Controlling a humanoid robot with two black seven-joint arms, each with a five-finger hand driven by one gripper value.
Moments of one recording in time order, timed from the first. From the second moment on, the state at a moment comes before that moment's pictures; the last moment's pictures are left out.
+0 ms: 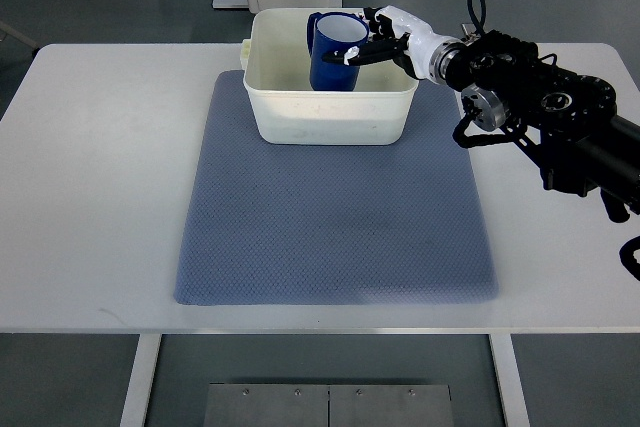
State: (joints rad) left arm -0.01 0.00 -0.59 -0.14 0.30 -0.04 -0.01; right arm 1.27 -0.06 0.20 0.59 -0.34 0.04 0.00
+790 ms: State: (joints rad) left arm -0.01 0.00 -0.59 -0.14 0.30 -0.04 -0.01; right arm 1.27 -0.07 0.25 0.60 -0.34 0.04 0.07
